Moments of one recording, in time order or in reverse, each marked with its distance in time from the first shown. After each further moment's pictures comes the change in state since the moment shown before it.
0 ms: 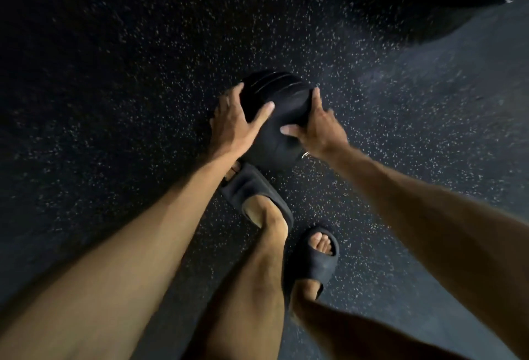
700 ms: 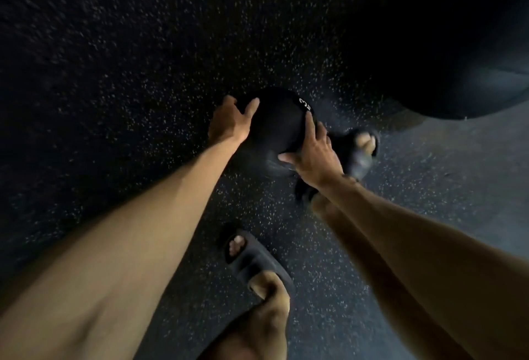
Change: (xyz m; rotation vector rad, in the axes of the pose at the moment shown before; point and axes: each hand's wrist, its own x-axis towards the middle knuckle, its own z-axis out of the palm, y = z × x) left_hand 0.202 0.080 -0.091 -0.059 -0.110 -0.264; right_hand 0.077 -0.106 -0.098 -0.045 0.074 -0.058
